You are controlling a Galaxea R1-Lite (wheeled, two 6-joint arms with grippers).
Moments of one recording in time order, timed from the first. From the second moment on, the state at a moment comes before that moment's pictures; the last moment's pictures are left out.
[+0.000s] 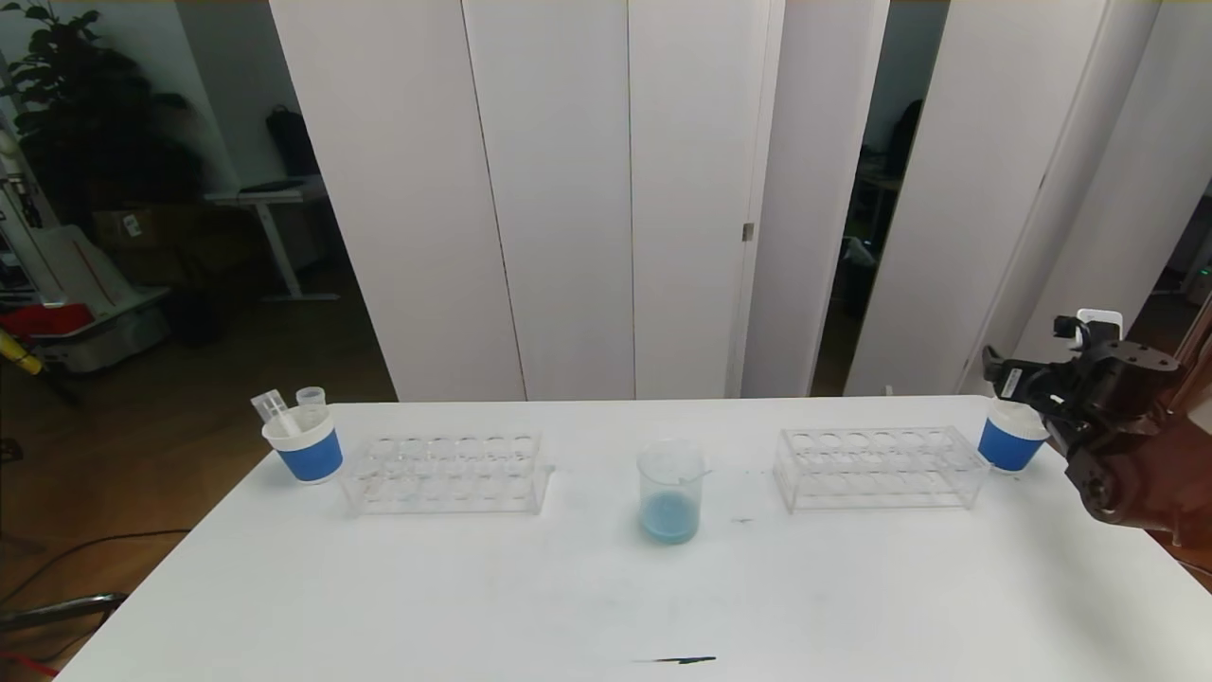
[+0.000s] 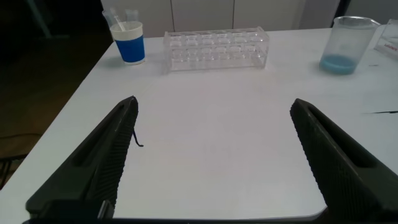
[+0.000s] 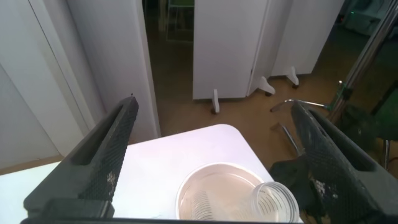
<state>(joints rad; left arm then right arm) 0.00 0.00 0.00 0.00 -0.02 0.02 -0.24 2.38 -1.14 -1.24 -0.12 -0.01</state>
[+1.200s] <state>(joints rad) 0.00 0.00 0.00 0.00 -0.02 0.02 -0.28 2.29 -1.16 -1.25 -0.07 -0.03</state>
